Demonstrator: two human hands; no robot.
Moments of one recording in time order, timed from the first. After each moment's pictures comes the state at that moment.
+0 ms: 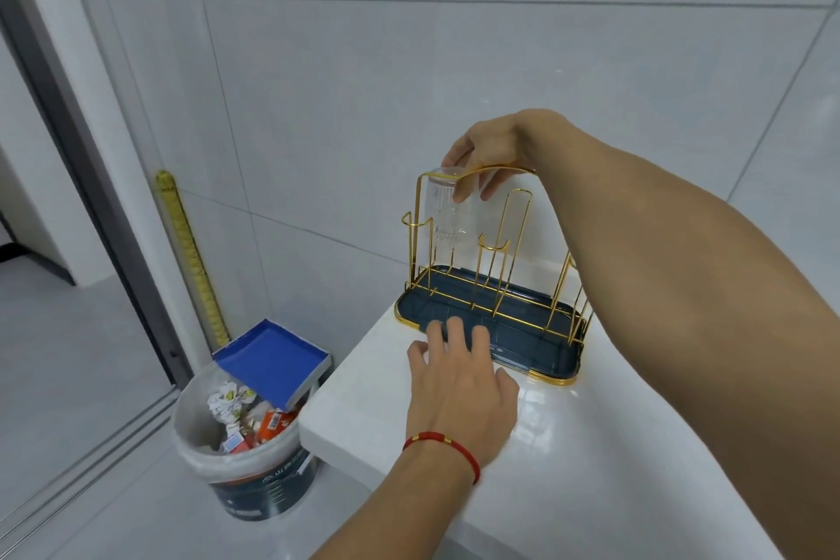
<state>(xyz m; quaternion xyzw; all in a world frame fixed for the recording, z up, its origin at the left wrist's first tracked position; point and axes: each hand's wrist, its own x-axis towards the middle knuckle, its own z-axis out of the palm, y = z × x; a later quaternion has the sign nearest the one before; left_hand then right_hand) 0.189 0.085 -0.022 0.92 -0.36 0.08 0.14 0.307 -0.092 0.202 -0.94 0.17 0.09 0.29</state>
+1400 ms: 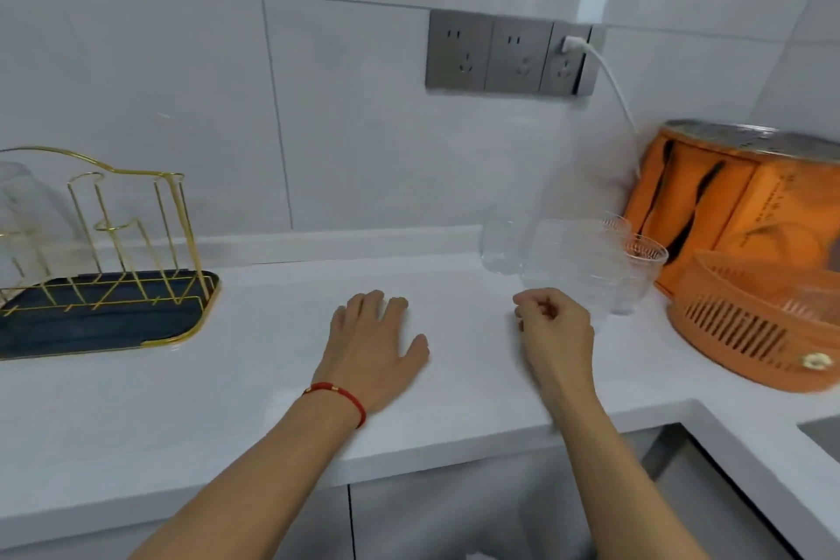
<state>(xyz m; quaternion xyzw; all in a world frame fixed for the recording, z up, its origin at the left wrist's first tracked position) -0.034 -0.057 -0.020 0.72 -0.65 0.00 0.24 -0.245 -0.129 0.006 -0.56 0.55 -0.52 0.34</state>
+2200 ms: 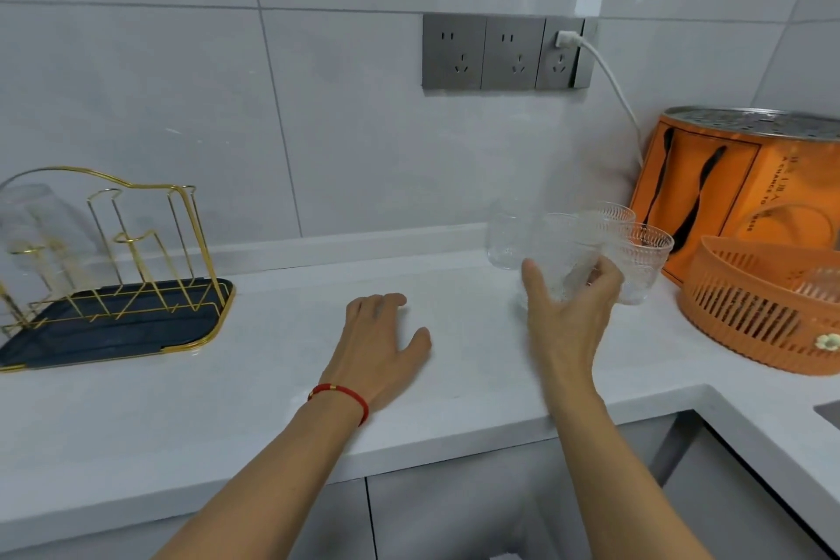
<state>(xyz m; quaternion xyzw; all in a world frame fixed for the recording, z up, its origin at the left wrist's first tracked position) -0.035 -0.050 -0.013 0.71 -0.61 -0.09 0.34 -0.234 -0.138 0.005 -0.51 0.50 -0.65 0.25</state>
